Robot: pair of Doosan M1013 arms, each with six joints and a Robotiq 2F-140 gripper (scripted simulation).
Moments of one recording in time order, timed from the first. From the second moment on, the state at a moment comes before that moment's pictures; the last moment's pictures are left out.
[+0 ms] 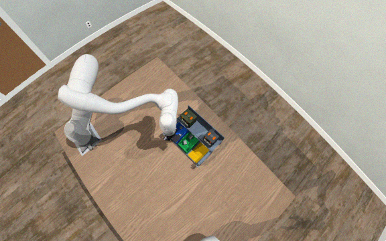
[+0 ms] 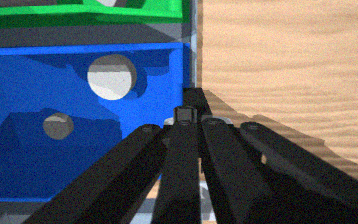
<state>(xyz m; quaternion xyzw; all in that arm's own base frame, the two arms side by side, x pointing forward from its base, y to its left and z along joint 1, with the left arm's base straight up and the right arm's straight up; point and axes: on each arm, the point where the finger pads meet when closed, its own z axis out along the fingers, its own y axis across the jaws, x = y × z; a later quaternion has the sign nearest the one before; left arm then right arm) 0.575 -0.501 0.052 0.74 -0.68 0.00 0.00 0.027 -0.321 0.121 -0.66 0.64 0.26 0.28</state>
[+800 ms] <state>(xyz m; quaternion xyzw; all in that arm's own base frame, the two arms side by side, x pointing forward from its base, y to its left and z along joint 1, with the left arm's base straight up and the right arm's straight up) 0.570 -0.501 0.057 0.74 -0.68 0.00 0.00 0.027 -0.321 0.121 -0.66 0.64 0.26 0.28</state>
